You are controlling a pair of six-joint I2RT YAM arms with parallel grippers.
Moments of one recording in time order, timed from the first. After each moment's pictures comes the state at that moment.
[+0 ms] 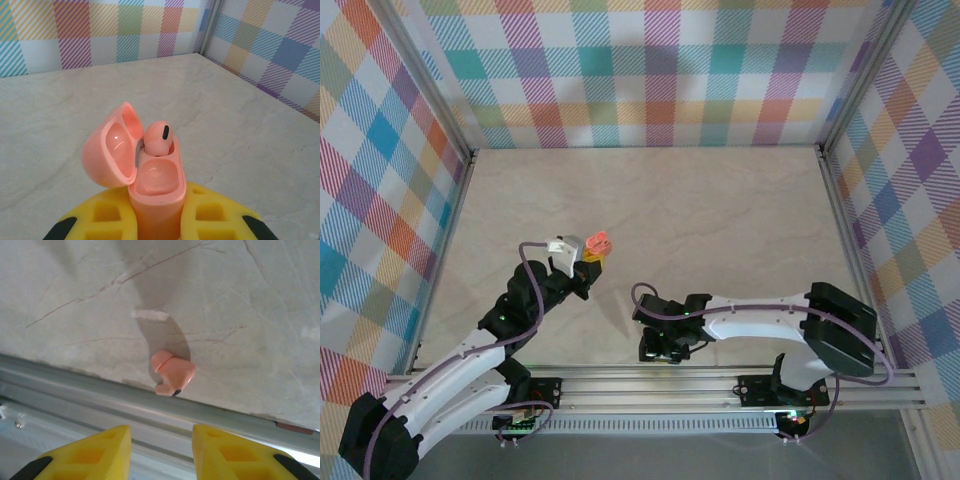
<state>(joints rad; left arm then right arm) -0.59 0.75 0.38 0.17 0.09 -0.16 1.24 1.52 0.83 -0.58 -0.23 1.23</state>
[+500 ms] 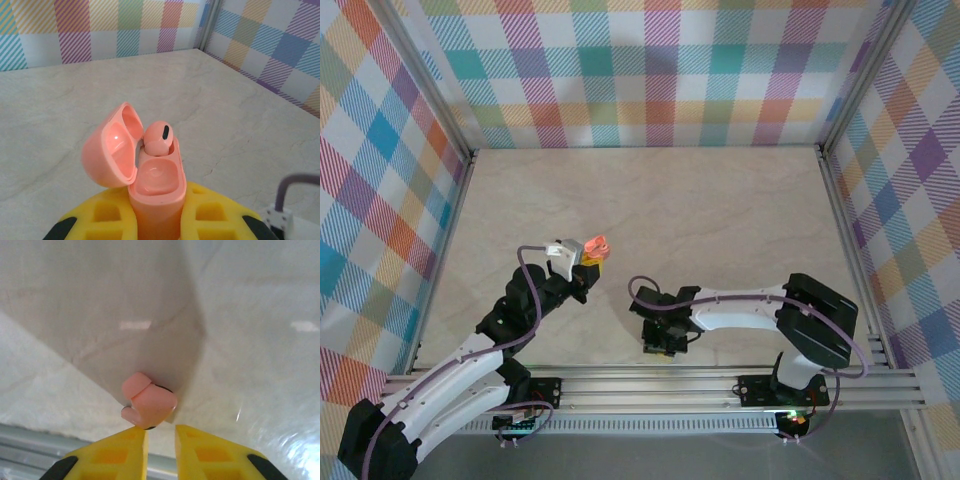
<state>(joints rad) -0.59 0.71 0.36 0.14 0.09 -0.16 1.14 1.62 0.87 -0.59 -0.20 1.23</state>
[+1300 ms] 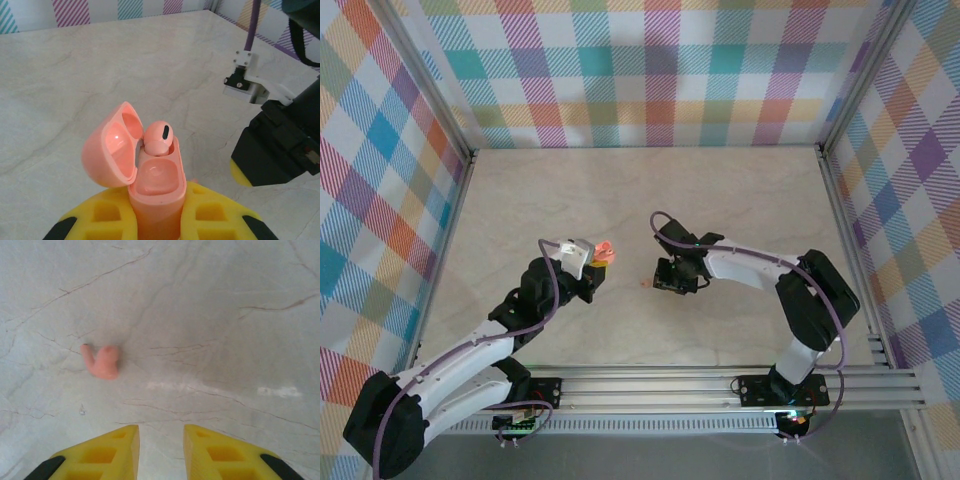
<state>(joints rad) -0.59 0.88 0.38 0.15 0.08 -0.13 0.77 1.67 1.04 -0.60 -0.15 0.91</state>
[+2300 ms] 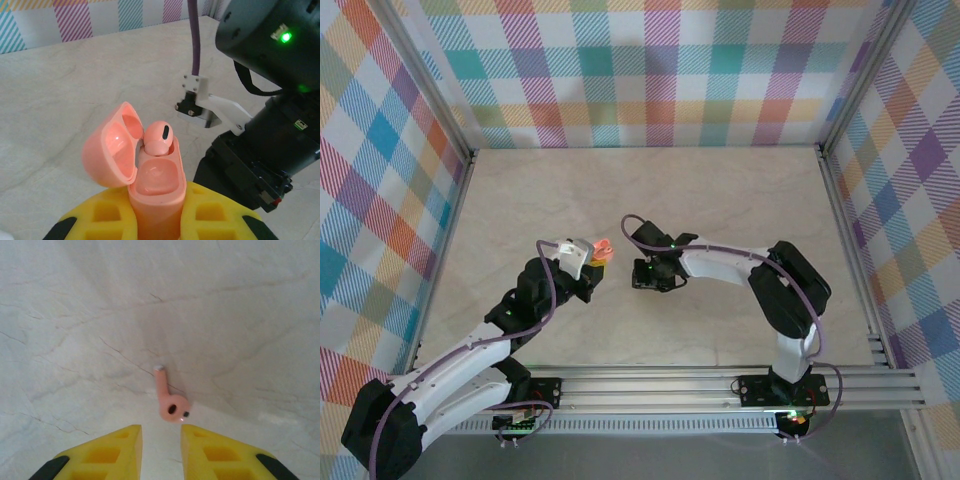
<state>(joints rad) -0.59 0.83 0.39 0.12 0.08 -0.07 0.85 1.84 1.20 -0.52 -0.13 0.81</state>
